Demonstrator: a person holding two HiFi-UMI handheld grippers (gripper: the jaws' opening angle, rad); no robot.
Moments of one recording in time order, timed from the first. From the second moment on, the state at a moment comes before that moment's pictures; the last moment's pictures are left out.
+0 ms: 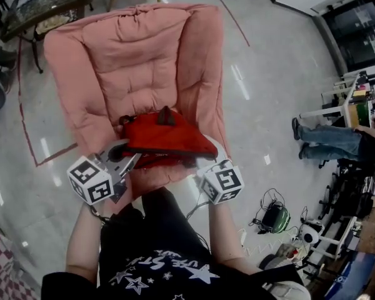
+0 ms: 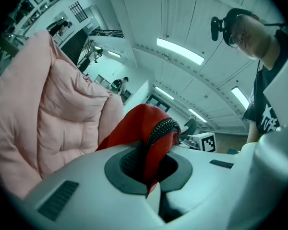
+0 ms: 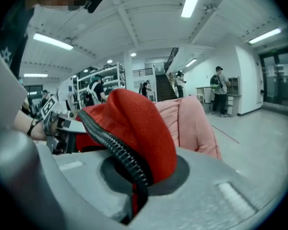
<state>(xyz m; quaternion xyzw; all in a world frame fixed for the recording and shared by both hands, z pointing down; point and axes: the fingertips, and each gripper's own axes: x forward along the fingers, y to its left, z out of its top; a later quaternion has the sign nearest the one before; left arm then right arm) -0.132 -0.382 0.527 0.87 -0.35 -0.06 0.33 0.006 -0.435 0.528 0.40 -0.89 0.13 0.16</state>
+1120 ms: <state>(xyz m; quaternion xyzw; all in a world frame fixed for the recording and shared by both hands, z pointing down) -0.128 -0.227 0.396 0.90 -0.36 -0.05 0.23 0.021 -0.249 0.405 0.41 -0.90 0.12 0.11</state>
